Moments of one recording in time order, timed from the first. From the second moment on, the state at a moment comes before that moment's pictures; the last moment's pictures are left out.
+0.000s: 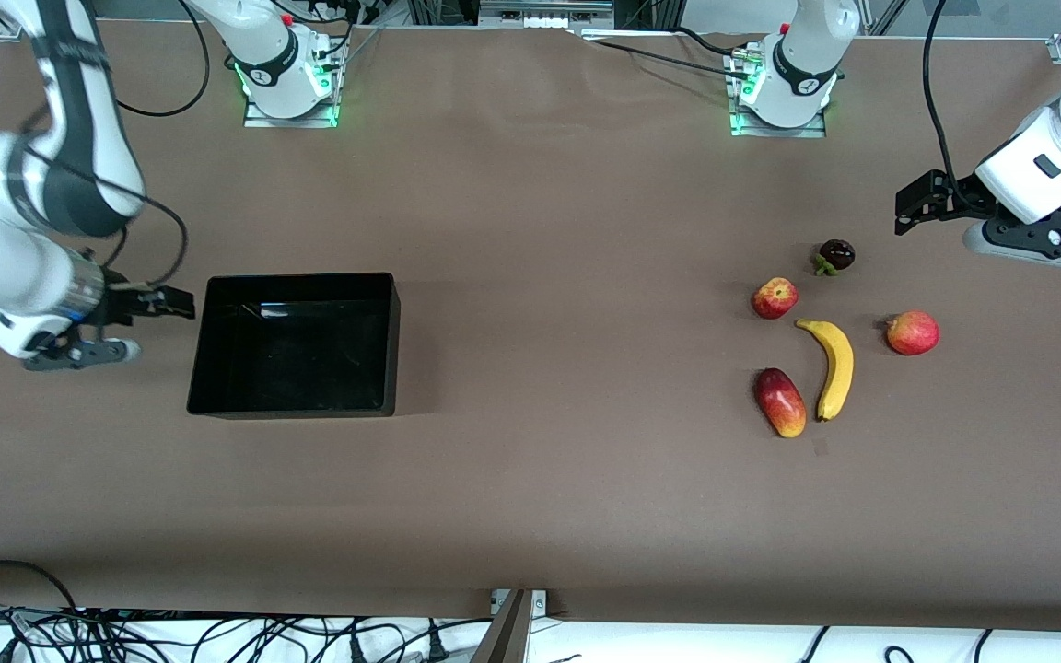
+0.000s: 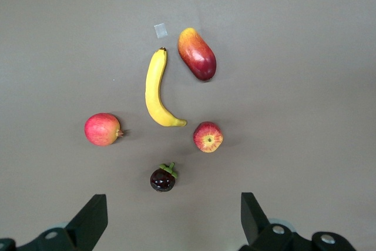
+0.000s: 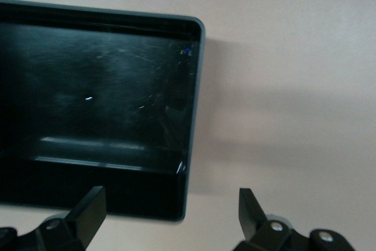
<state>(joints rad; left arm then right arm) -0.06 0.00 -0.02 -1.65 0.00 1.59 0.09 0.09 0.30 -0.13 -1.85 0.02 2.01 -0.16</state>
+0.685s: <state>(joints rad) -0.06 0.00 -0.02 -1.65 0.00 1.59 0.09 0.08 0.43 -0.14 -1.97 0.03 2.22 -0.13</state>
